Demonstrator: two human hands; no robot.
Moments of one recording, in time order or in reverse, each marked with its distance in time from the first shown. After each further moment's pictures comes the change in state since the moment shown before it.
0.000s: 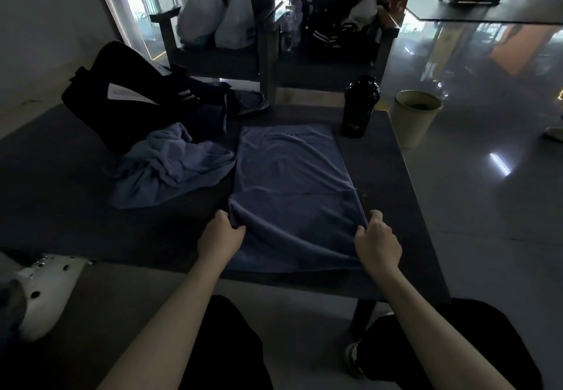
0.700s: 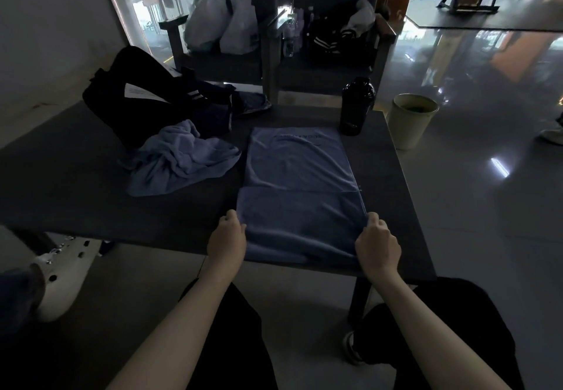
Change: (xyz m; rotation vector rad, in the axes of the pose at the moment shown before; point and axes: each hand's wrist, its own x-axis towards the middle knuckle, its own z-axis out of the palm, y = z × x) left_hand -0.051 -0.012 0.011 0.191 0.149 0.146; right_hand -0.037 0.023 -0.001 -0.143 0.108 -0.104
